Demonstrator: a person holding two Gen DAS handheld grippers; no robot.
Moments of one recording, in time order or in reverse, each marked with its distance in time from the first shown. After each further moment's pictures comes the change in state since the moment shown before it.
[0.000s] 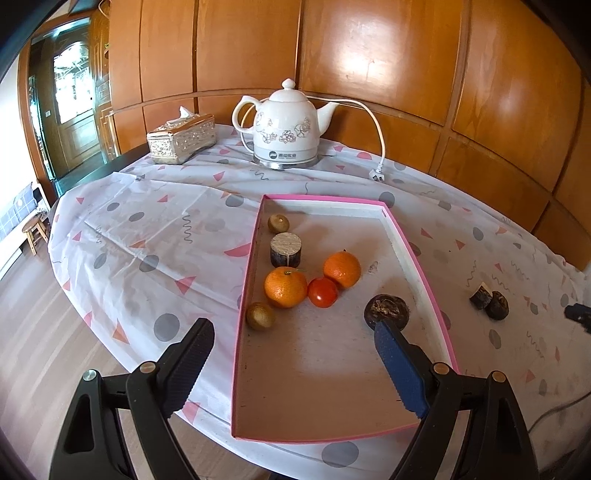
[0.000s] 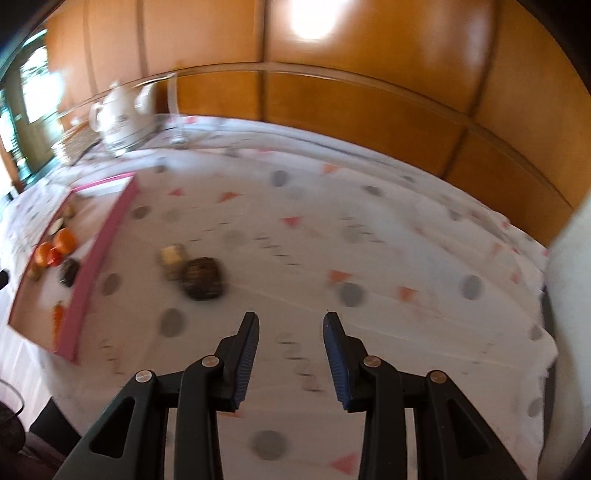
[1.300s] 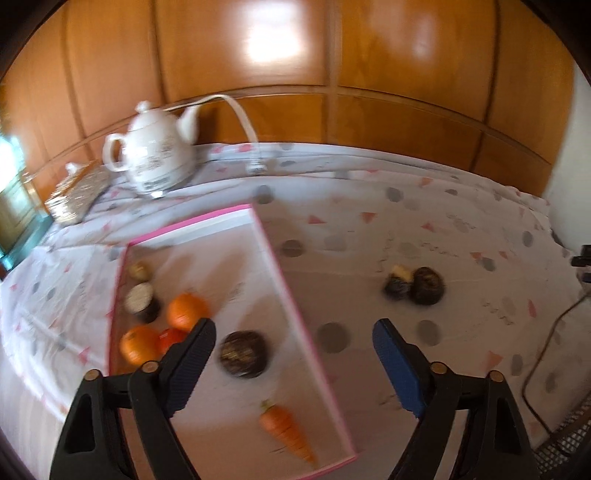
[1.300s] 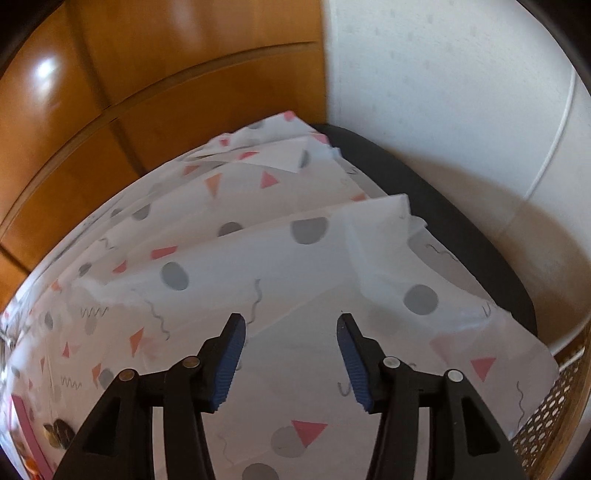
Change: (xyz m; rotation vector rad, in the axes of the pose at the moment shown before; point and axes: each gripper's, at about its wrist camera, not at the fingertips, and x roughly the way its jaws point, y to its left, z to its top) left arm 0.034 -0.136 0.029 0.312 0.065 -0.196; right arm -0.008 -0.236 -0.071 0.860 0.055 -0.369
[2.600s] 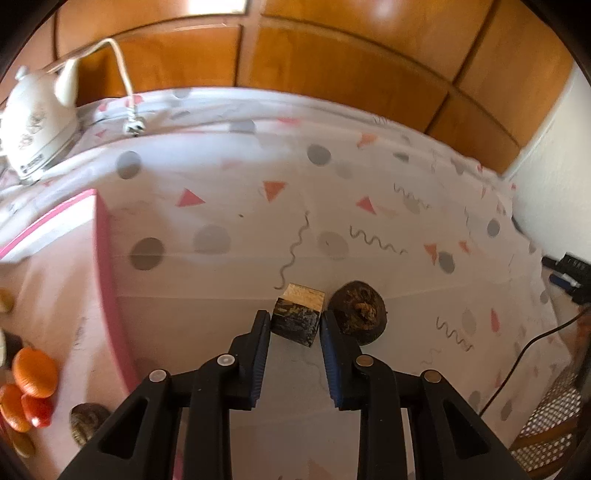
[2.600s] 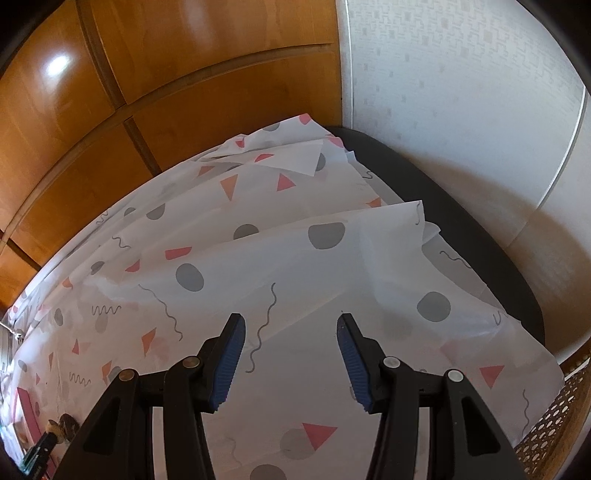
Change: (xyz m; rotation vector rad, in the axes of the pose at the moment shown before) left arm 0.097 -0.053 0.045 -0.008 0.199 -0.267; right arm -0.001 0.008 0.002 -0.037 -0.006 0.058
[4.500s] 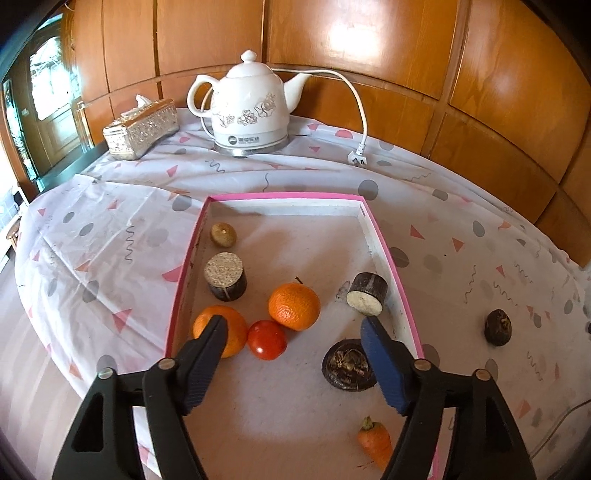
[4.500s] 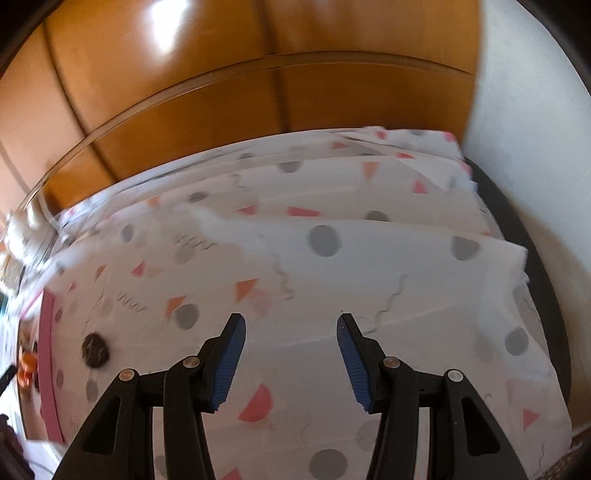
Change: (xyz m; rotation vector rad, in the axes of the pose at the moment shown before) left arm -0.110 0.124 -0.075 -0.298 -0.202 0.390; right arm -0.009 0.076 -0.029 -0.373 0.032 0.251
